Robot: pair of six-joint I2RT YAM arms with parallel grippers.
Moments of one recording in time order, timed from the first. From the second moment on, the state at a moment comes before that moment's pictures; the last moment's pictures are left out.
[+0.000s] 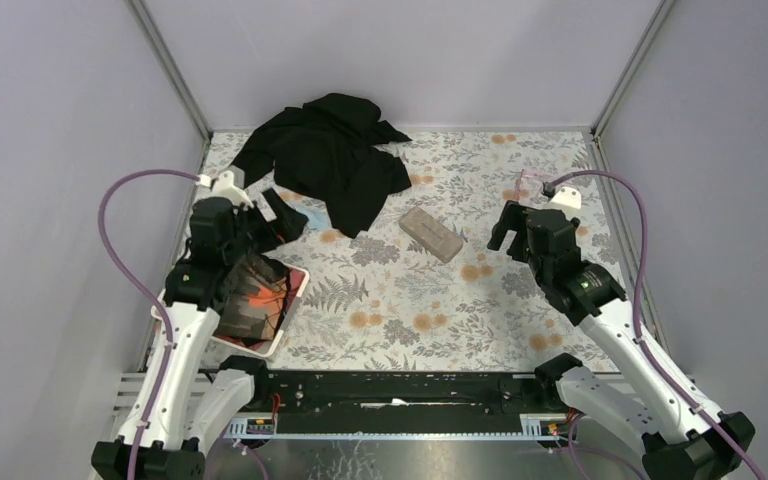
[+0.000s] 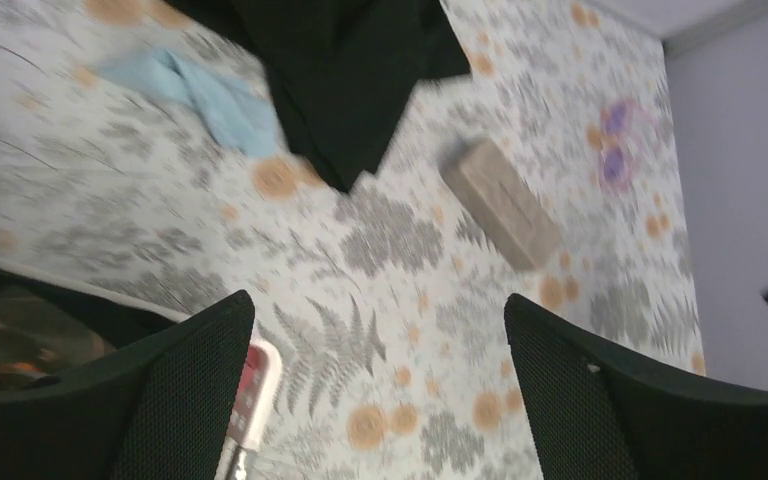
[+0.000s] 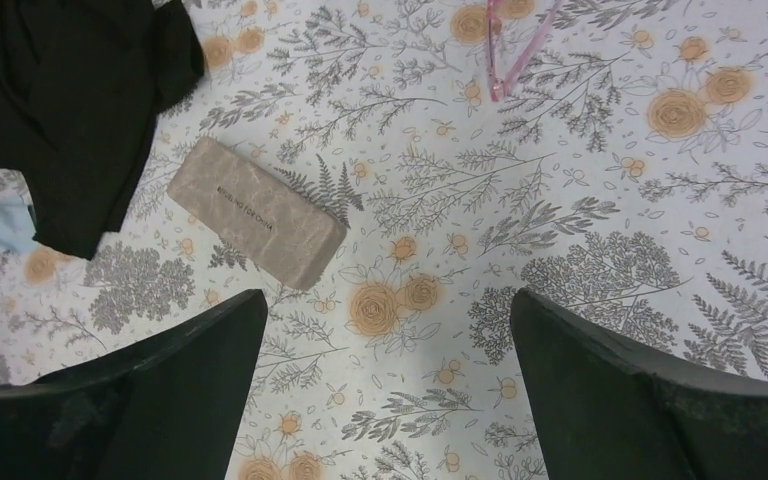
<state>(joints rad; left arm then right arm) -0.10 0.85 0.92 -0.51 0.17 -0.52 0.46 0.84 0.84 -0.54 0.42 0.51</state>
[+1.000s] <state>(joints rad) -0.81 1.00 0.75 -0.39 0.02 -0.67 0.46 1.60 1.19 -0.49 0.06 0.25</state>
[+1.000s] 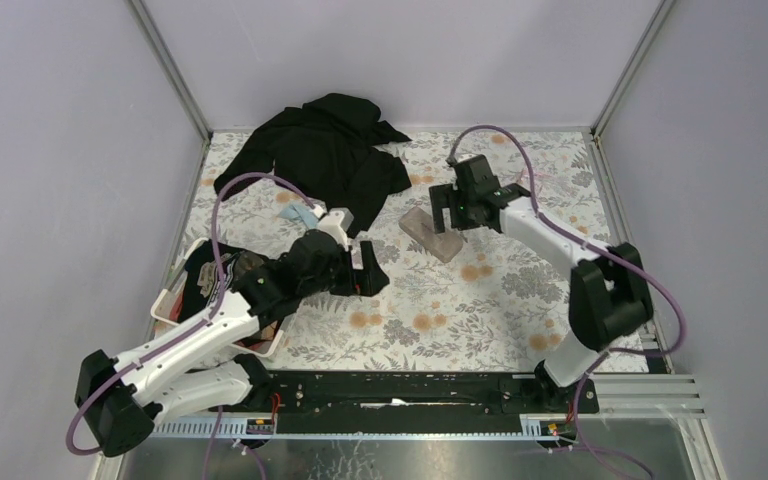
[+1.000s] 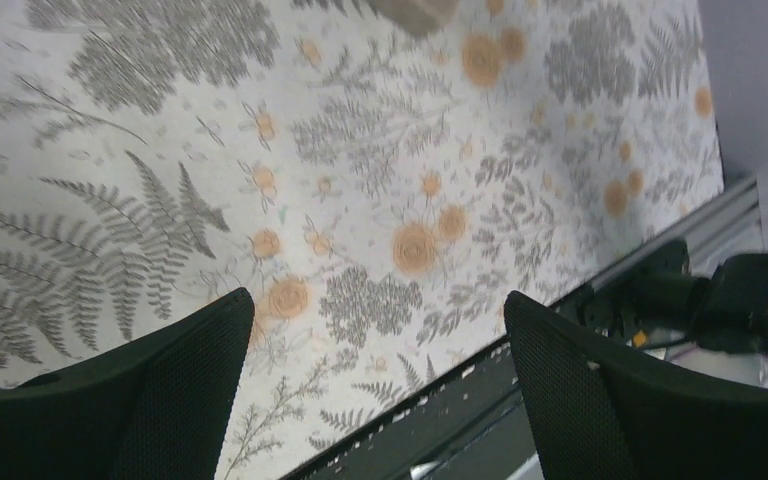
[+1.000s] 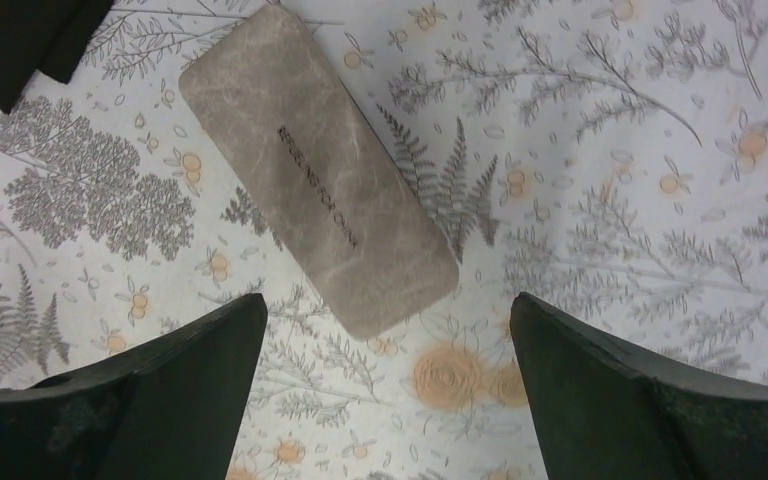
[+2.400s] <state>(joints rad) -0.51 1.04 0.79 -0.46 0.12 -0.69 0.46 1.91 1.23 -0.41 -0.10 0.08</state>
